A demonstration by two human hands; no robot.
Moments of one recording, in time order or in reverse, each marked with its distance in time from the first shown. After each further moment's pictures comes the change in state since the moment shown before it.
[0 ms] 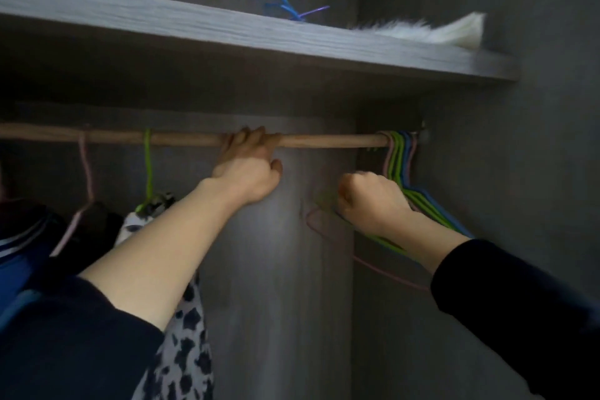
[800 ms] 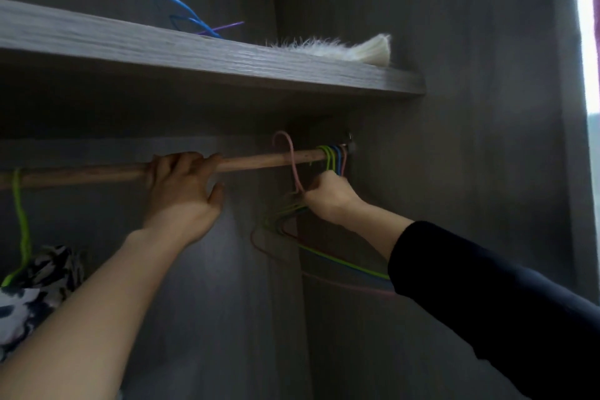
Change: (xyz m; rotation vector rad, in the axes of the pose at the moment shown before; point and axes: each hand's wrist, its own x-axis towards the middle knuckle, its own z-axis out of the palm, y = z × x) left_hand 0.022 -0.003 0.037 -0.080 0.213 0.056; right_hand 0.028 0.036 -0.004 0.523 -0.070 0.510
